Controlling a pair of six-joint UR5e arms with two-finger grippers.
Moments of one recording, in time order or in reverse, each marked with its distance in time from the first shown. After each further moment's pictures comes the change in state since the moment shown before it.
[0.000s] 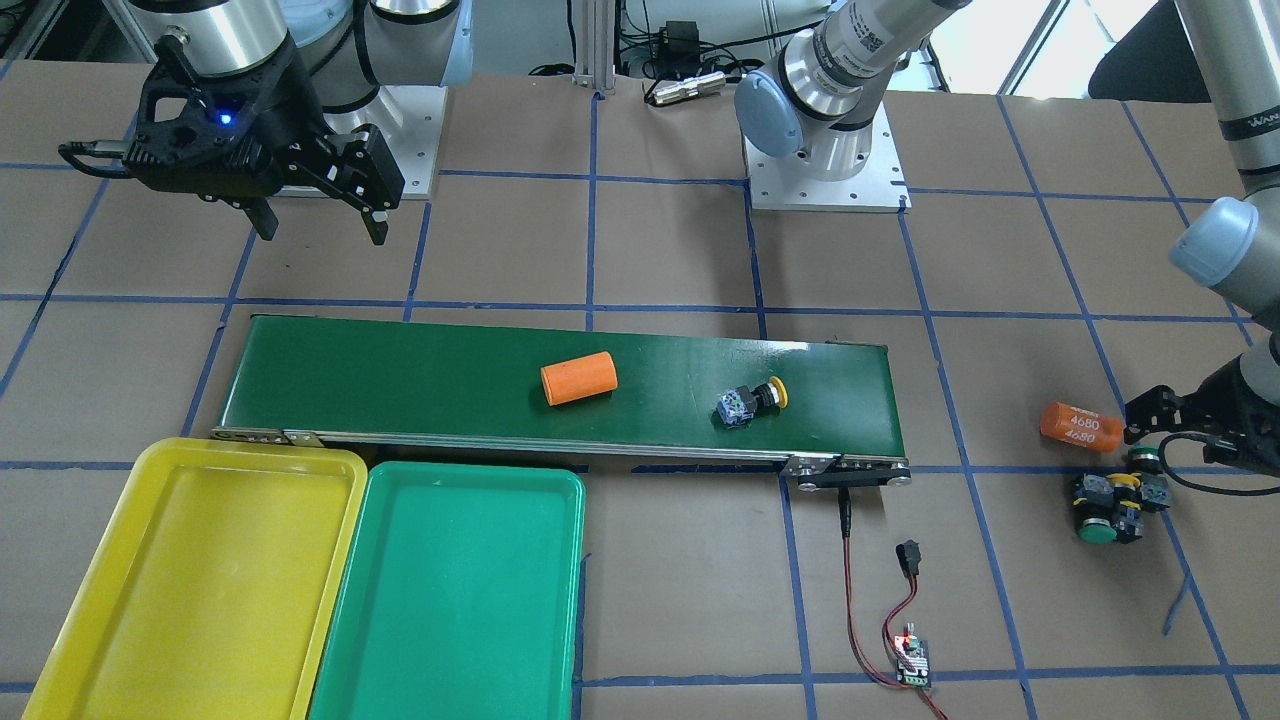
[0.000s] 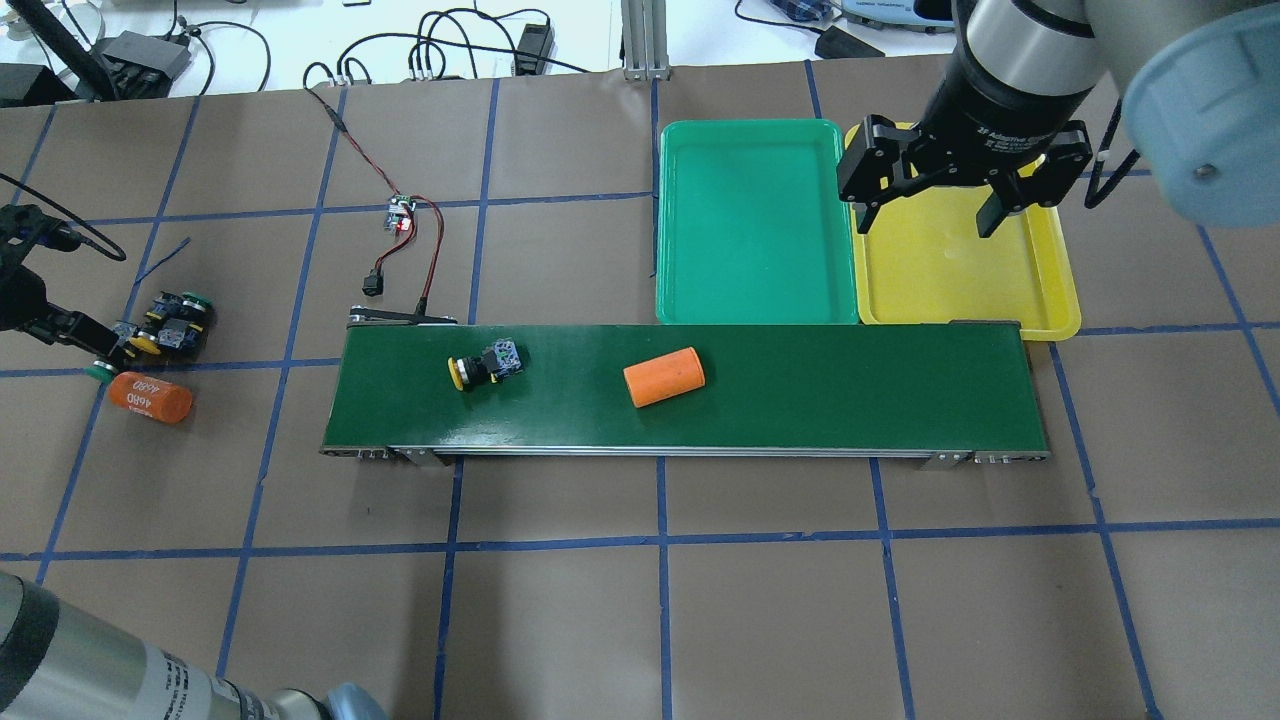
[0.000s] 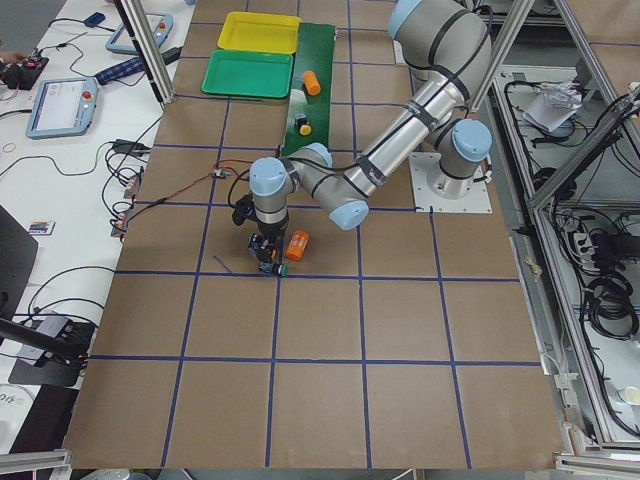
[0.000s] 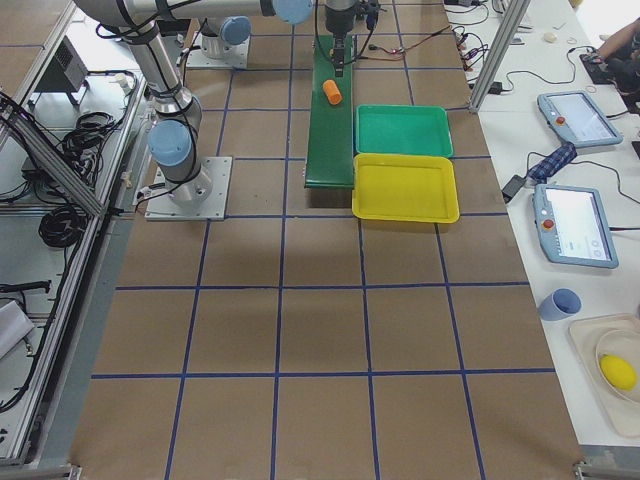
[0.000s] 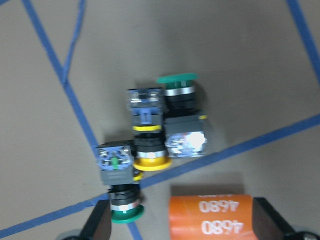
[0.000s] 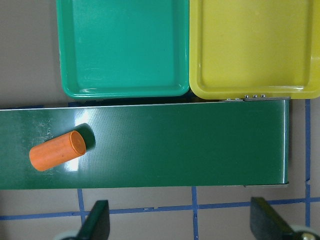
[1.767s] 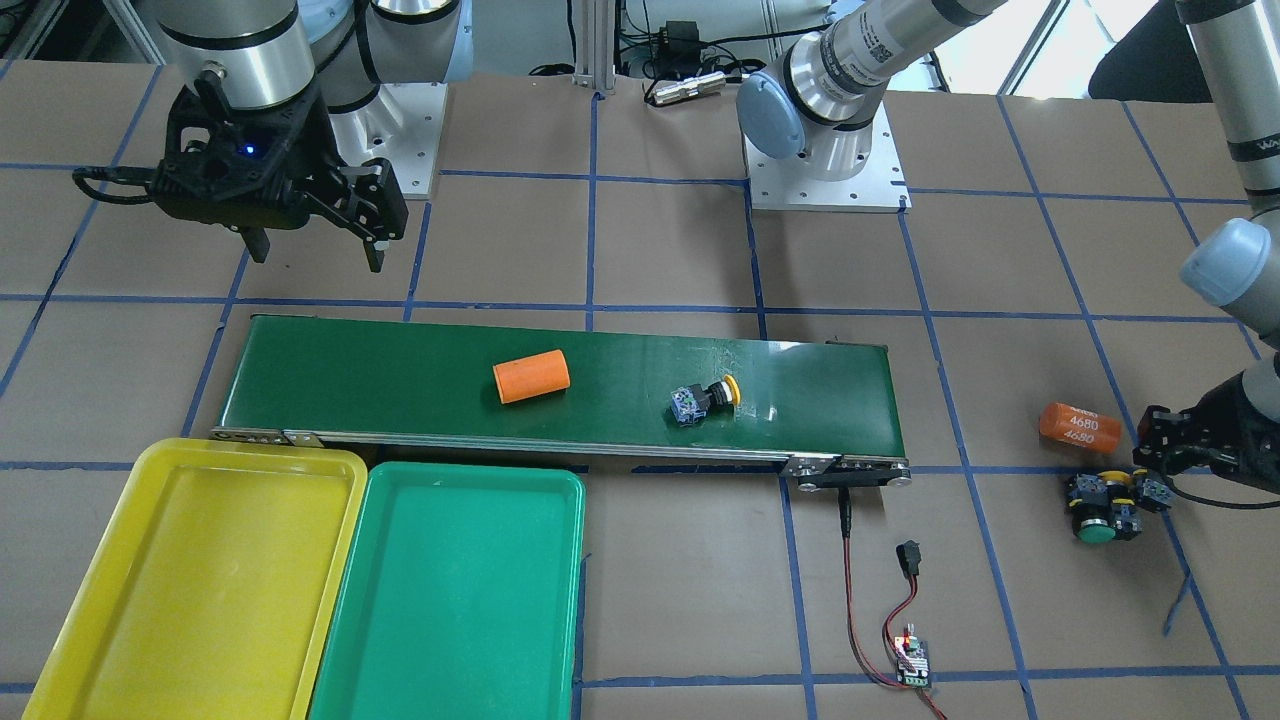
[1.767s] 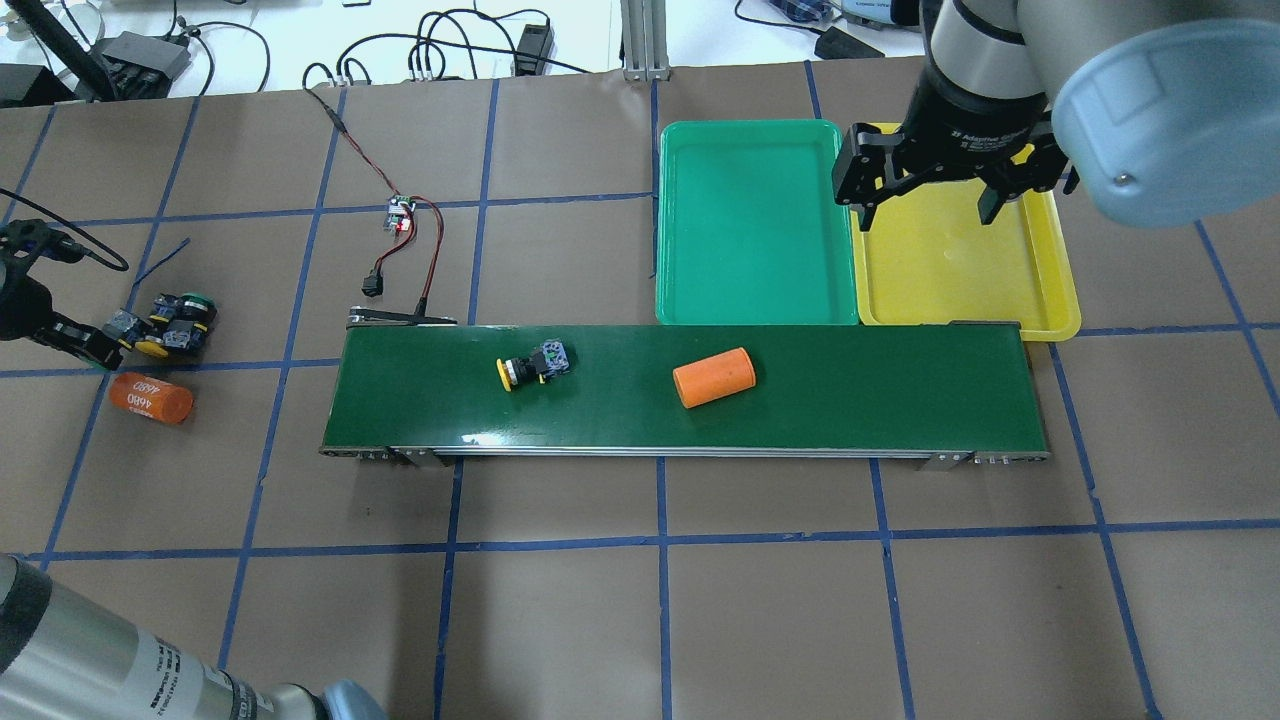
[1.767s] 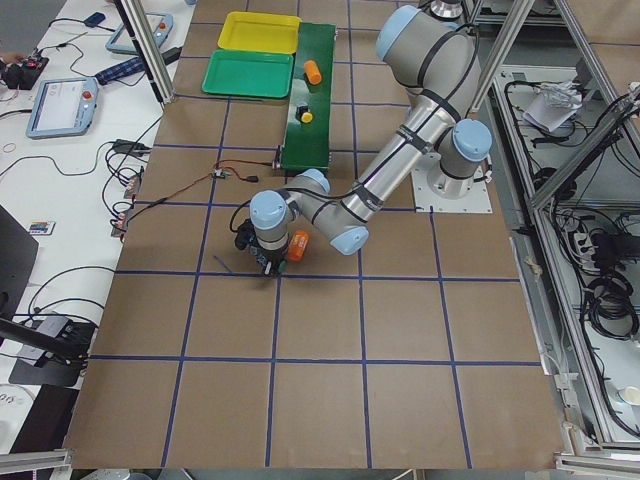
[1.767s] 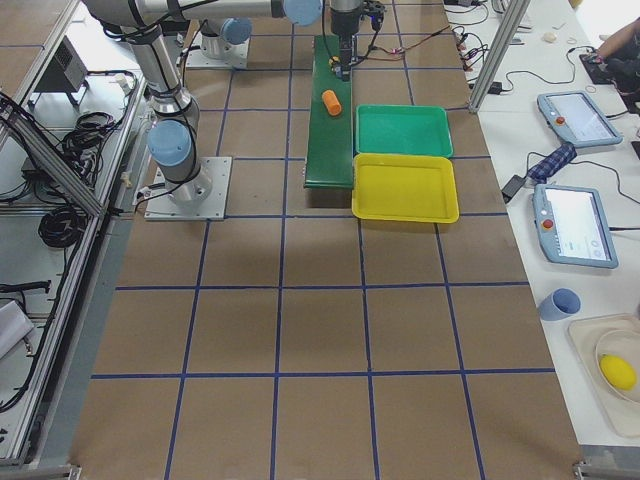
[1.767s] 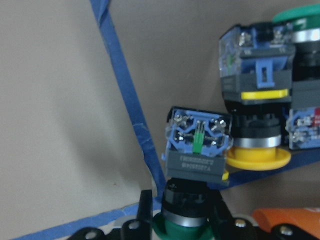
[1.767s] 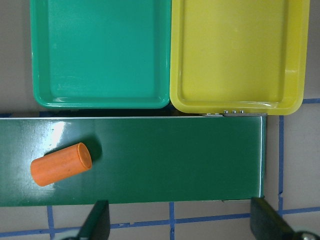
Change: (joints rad) left arm 0.006 -0.038 0.054 -0.060 -0.046 0.045; right arm 0.059 0.044 -0.002 -0.046 -0.118 -0.012
